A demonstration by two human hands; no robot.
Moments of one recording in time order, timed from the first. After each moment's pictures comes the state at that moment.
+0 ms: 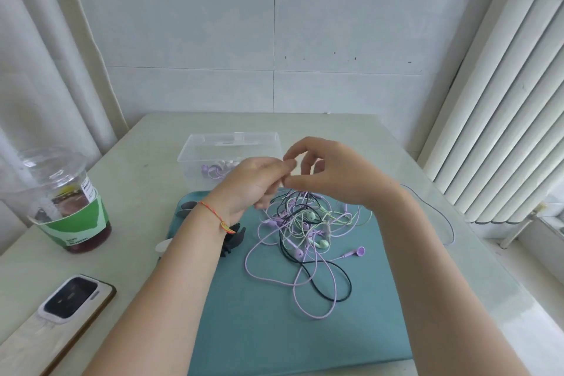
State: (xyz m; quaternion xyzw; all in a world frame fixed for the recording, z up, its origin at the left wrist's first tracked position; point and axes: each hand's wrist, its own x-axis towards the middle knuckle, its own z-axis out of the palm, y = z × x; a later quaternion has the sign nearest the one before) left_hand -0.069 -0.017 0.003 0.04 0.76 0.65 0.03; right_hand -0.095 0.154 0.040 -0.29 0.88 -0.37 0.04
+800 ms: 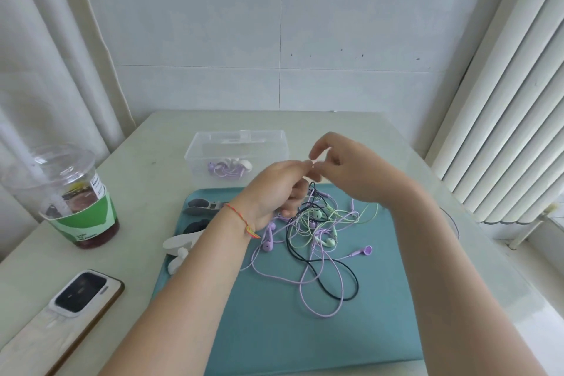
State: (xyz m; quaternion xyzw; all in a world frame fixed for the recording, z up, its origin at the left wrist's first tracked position) left_hand -0.067 0.006 -0.003 0.04 0.71 0.69 0.09; right_hand -0.102 0.159 0.040 -0.26 0.91 -0.32 0.00
